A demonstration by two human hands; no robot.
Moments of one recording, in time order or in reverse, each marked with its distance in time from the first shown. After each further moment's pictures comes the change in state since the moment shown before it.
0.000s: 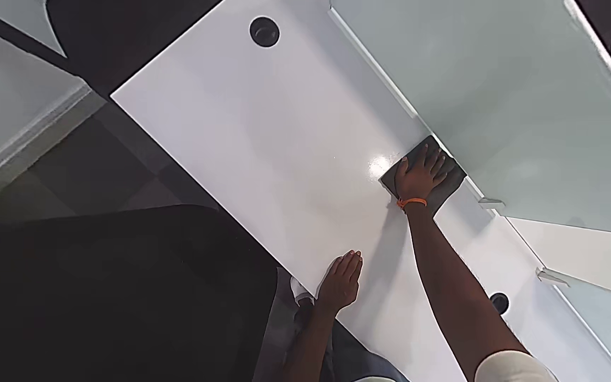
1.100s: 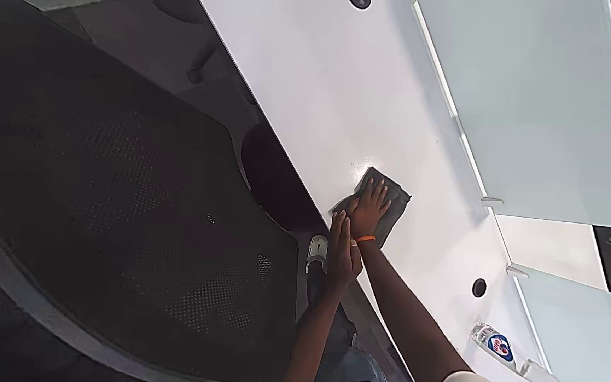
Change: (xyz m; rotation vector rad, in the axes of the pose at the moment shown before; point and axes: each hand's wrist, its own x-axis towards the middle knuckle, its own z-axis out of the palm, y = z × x) left_hand -0.067 -0.022 -0.053 -0.781 0.622 -0.543; right_hand -0.303 -0.098 0.027 -0.009 0.000 -0.395
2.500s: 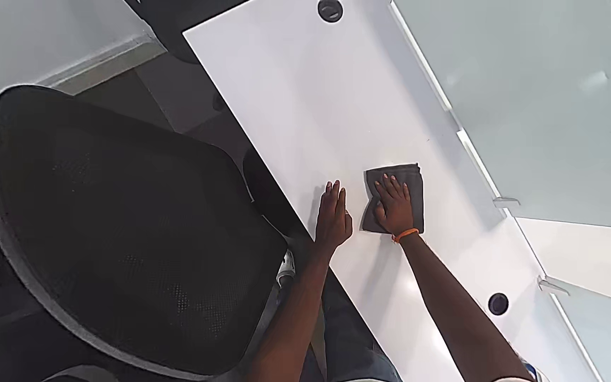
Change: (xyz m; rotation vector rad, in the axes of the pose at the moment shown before) left_hand 0.093 -0.021 0.053 0.485 -0.106 0.241; right_hand 0.084 0.162 -0.017 0.207 -0.108 -0.543
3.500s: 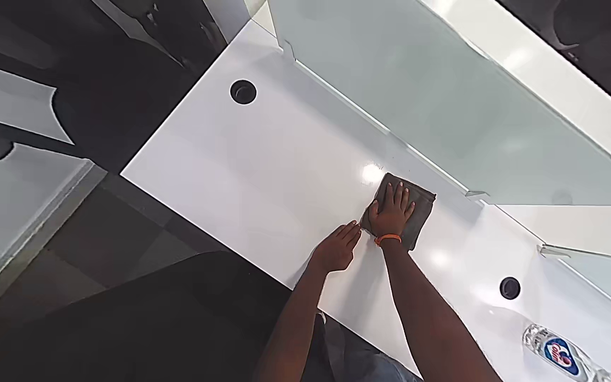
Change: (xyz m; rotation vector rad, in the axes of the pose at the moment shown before) left_hand 0.110 -0.019 0.046 0.012 -0.765 0.784; right_hand 0.068 0.033 -0.011 -0.129 0.164 0.948
